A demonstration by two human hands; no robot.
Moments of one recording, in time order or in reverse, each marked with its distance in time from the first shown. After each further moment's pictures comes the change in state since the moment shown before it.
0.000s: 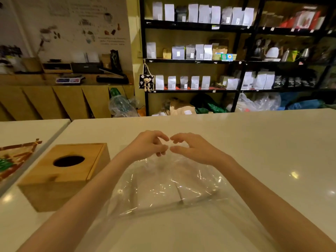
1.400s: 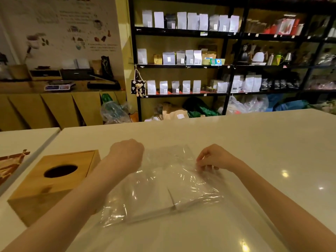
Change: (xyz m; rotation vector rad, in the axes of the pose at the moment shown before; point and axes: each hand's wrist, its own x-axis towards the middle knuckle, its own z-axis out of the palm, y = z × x) left_hand -0.020 0.017 -0.009 0.967 -0.013 -0.117; right_hand -0.024 0.080 -0.020 0.231 -0.026 0.424
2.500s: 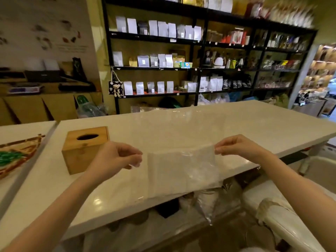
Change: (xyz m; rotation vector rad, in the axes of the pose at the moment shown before) left_hand -0.202 -0.023 -0.002 -1.115 0.142 0.150; right_hand -0.238 0.011 -0.015 0.270 0.148 -0.100
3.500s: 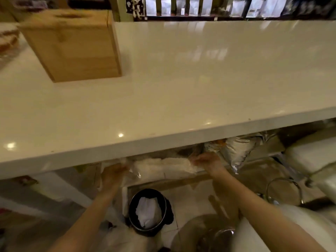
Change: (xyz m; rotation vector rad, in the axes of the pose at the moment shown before) left_hand -0.057 -0.347 0.152 -0.031 0.206 -0.797; right_hand 0.050 0.222 0.275 -0.005 -0.061 0.349
